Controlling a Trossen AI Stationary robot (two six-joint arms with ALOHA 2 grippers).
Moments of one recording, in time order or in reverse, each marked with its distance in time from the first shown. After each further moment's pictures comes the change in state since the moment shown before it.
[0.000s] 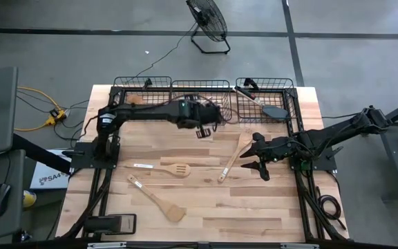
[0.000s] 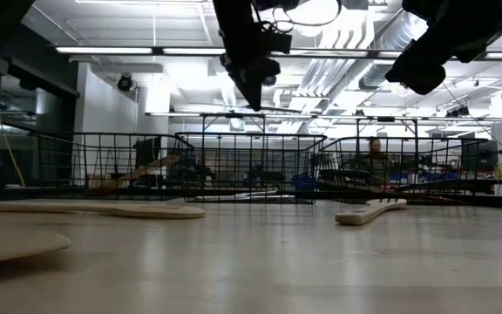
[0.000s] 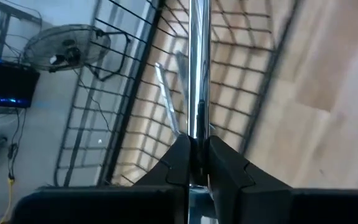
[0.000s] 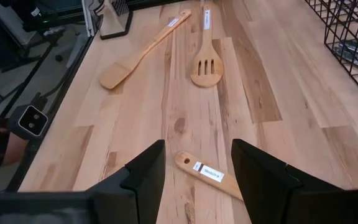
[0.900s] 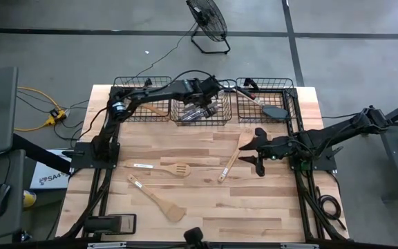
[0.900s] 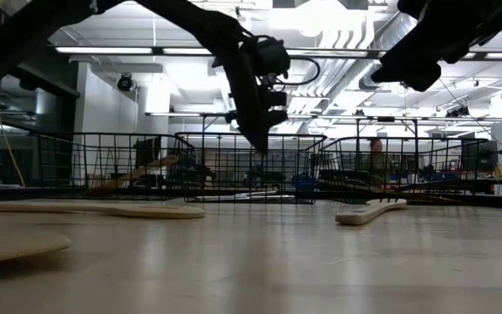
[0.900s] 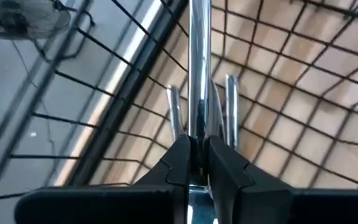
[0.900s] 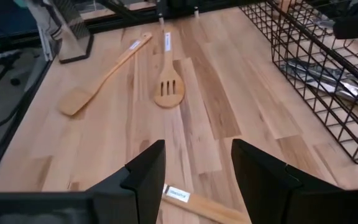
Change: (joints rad) left arm 0.288 0.150 -0.004 0.284 0.306 0.045; right arm 0.000 0.000 0.000 0.030 0.171 0.013
